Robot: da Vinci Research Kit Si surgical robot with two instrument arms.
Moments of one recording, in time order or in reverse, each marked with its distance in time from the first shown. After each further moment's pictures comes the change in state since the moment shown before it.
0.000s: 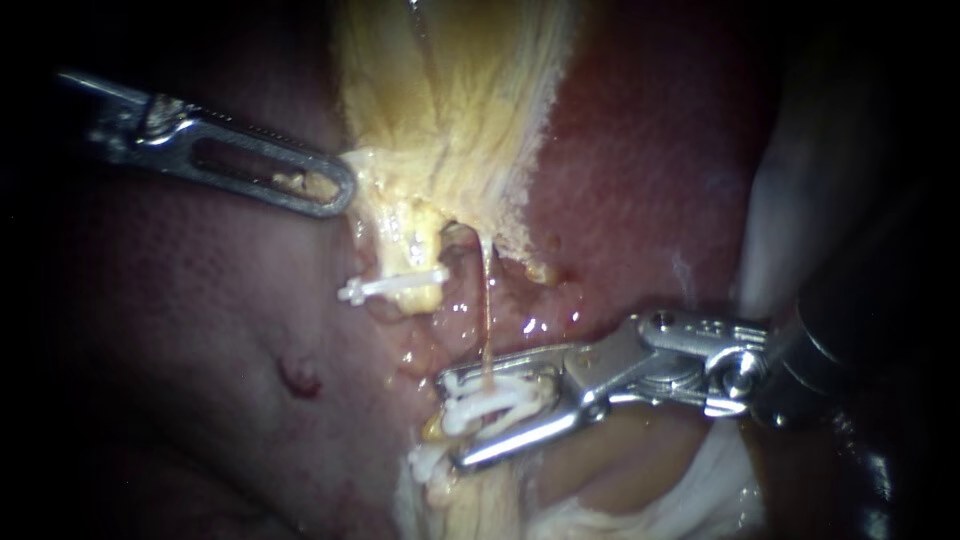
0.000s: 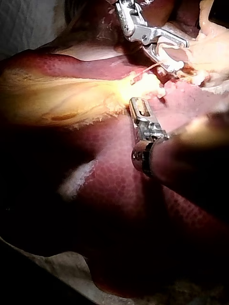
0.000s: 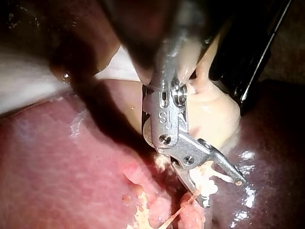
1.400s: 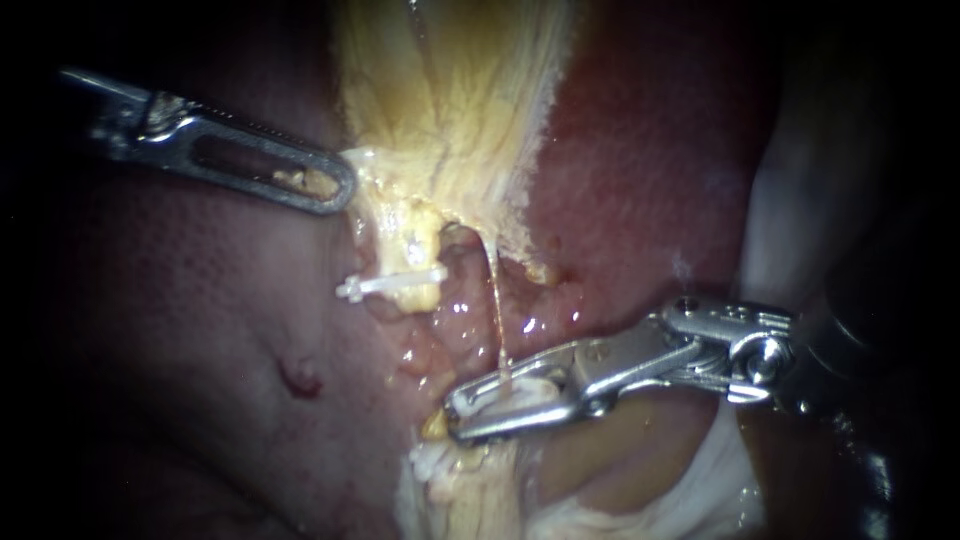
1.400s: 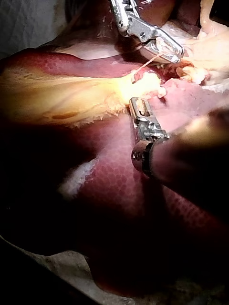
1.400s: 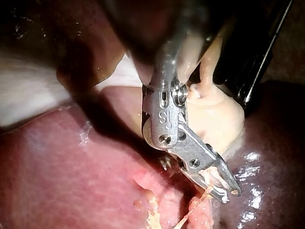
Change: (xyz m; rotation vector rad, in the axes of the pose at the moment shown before) right arm 0.000 0.000 -0.002 0.016 -0.002 0.014; left arm 0.000 0.000 0.000 0.001 0.000 0.000
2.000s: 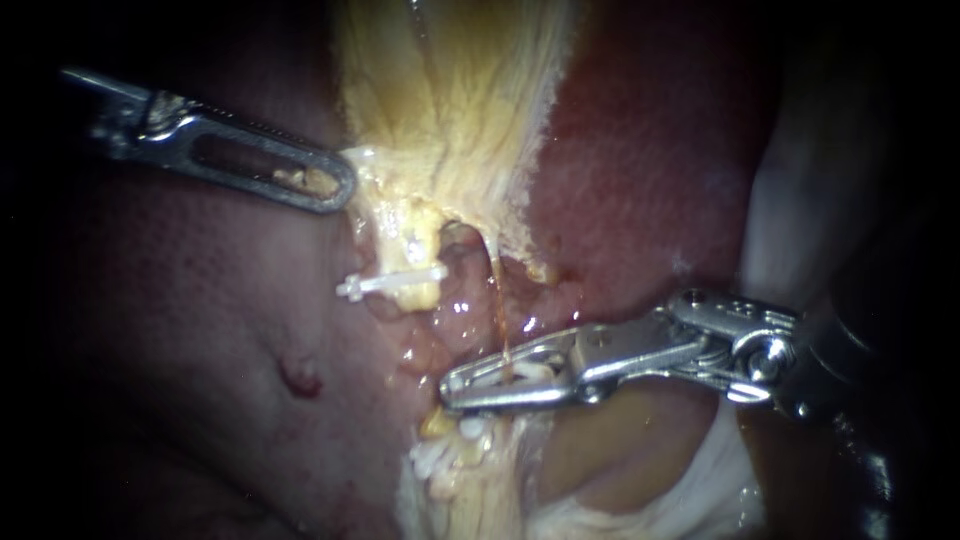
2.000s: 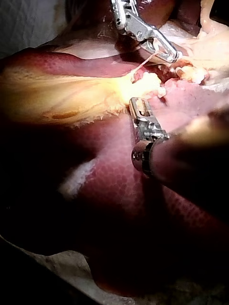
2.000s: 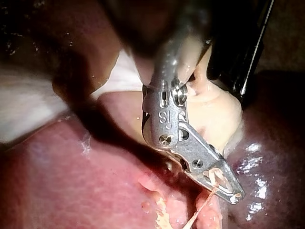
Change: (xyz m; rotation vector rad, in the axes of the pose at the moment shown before) right arm 0.000 0.000 0.000 0.026 -0.011 0.077; left arm 0.000 0.000 0.000 0.000 0.000 0.000
